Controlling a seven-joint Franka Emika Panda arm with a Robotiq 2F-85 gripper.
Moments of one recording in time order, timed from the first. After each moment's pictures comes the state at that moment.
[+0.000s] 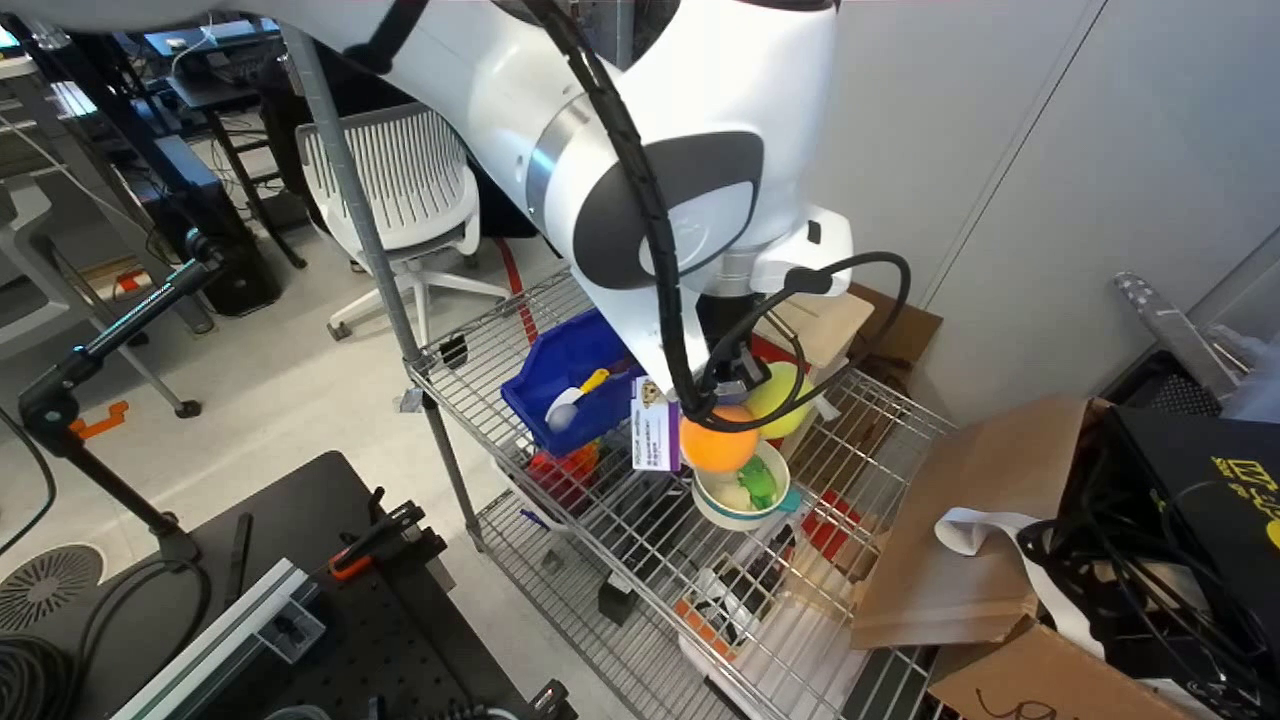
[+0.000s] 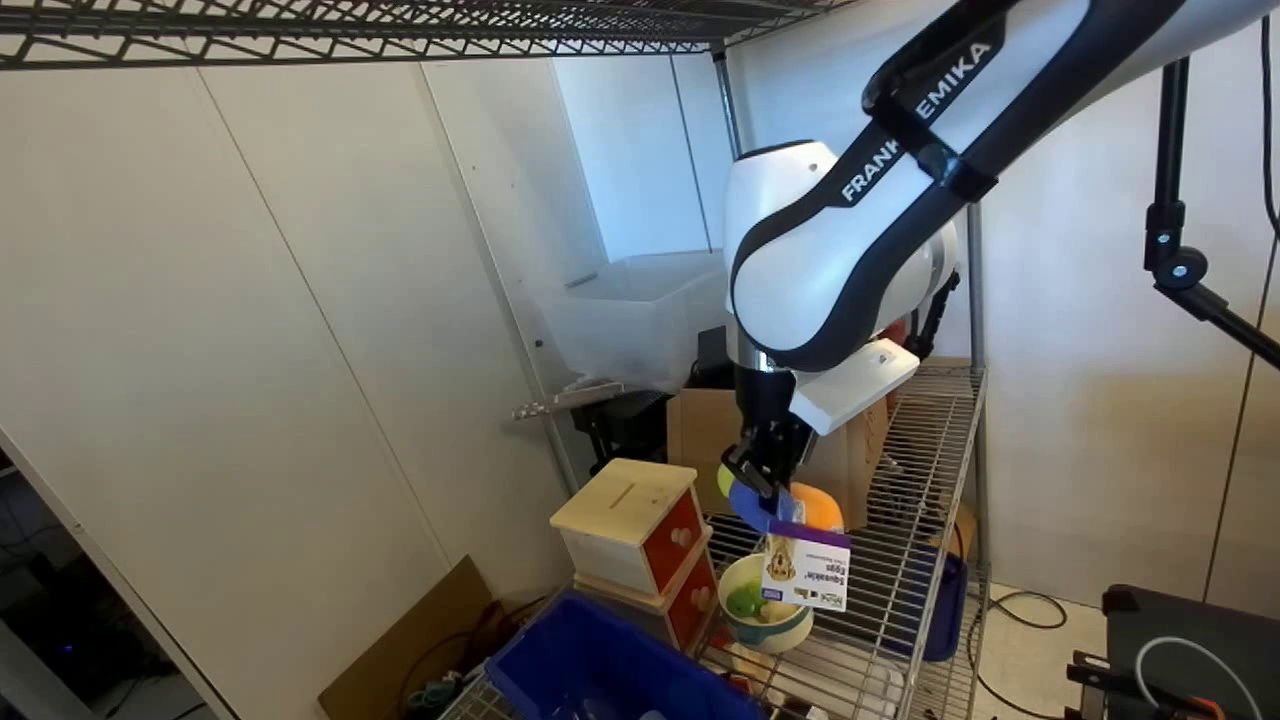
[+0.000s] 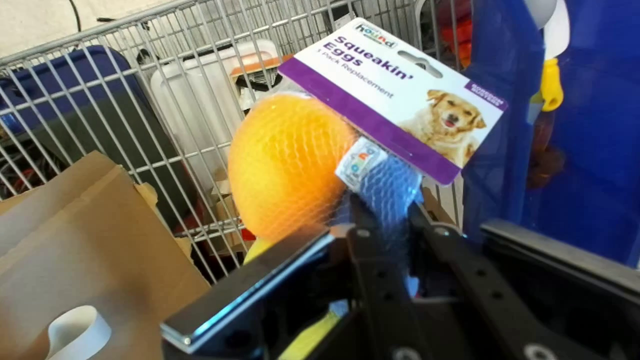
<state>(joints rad) -0.07 0.25 -0.01 -2.05 0.08 2.45 0.05</state>
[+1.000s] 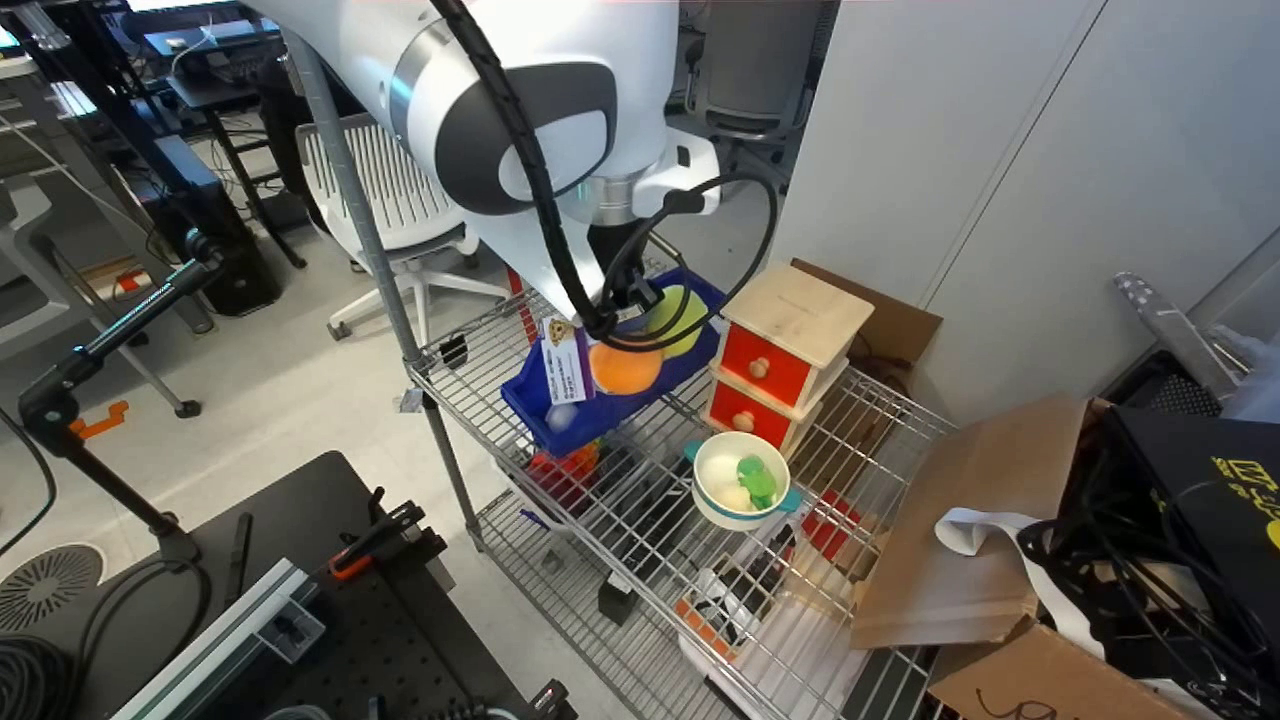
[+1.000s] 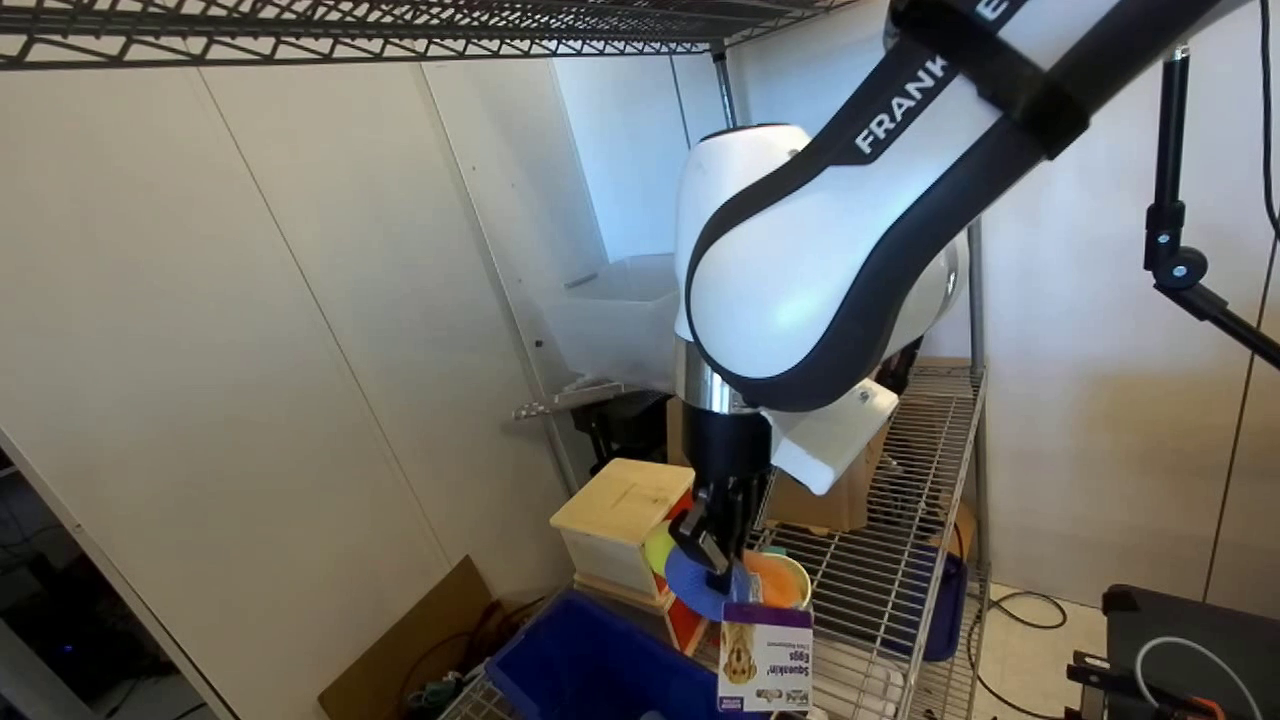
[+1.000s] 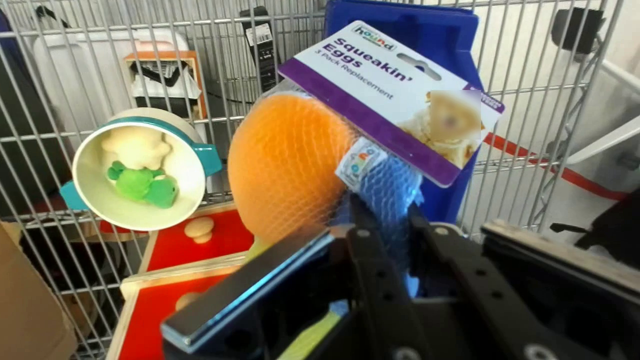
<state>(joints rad) 0.02 0.16 0.09 -2.13 0.20 2.47 -0.09</state>
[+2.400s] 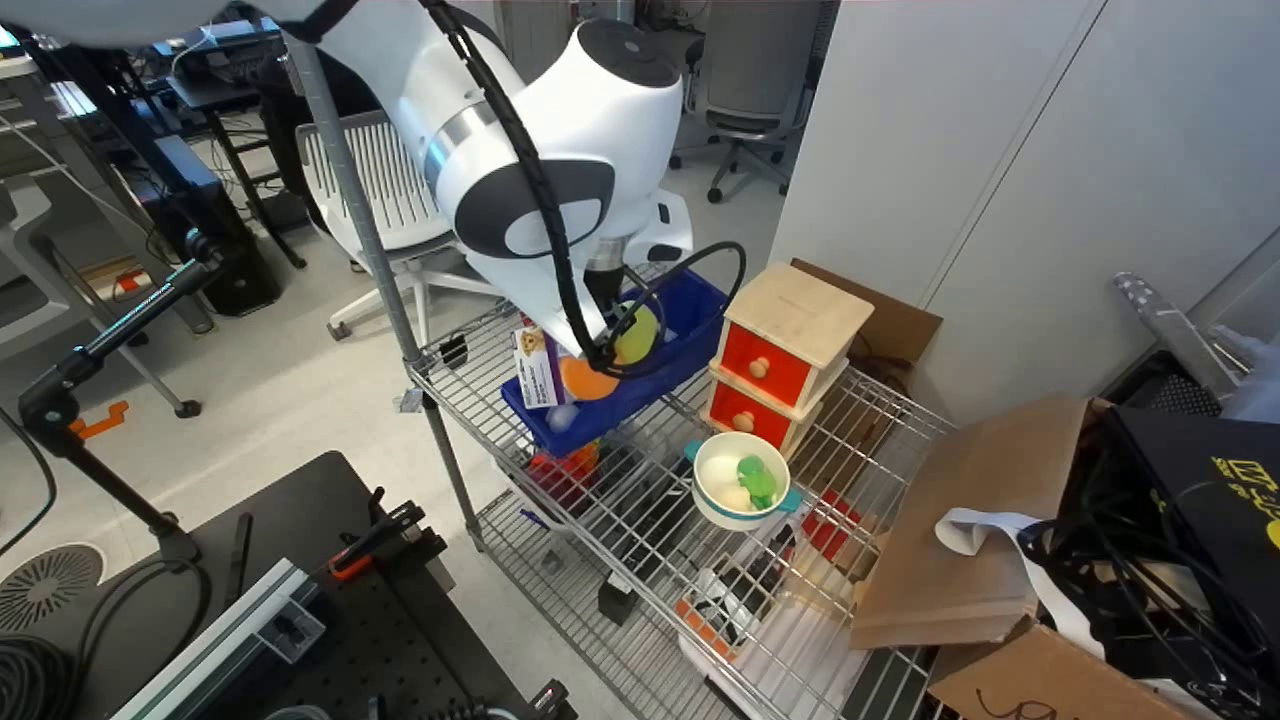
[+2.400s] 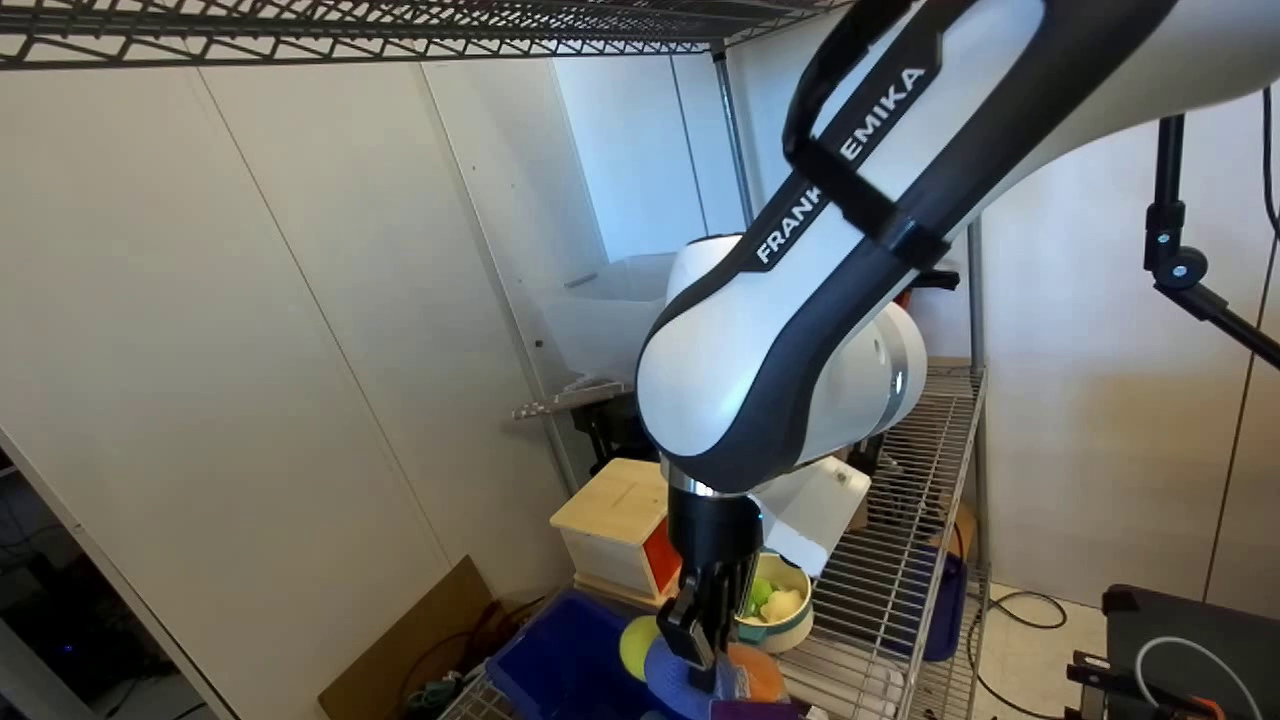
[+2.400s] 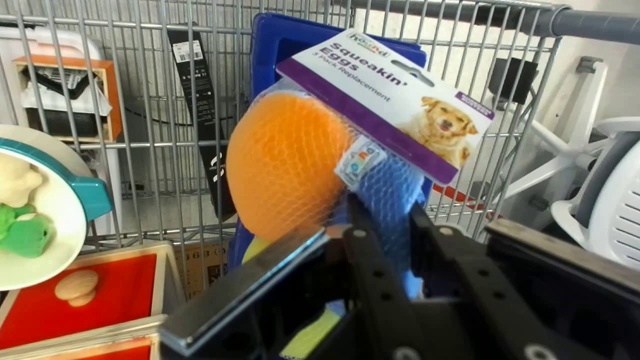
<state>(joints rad) 0.01 0.31 0.14 -2.08 0.40 2.47 -0.33</state>
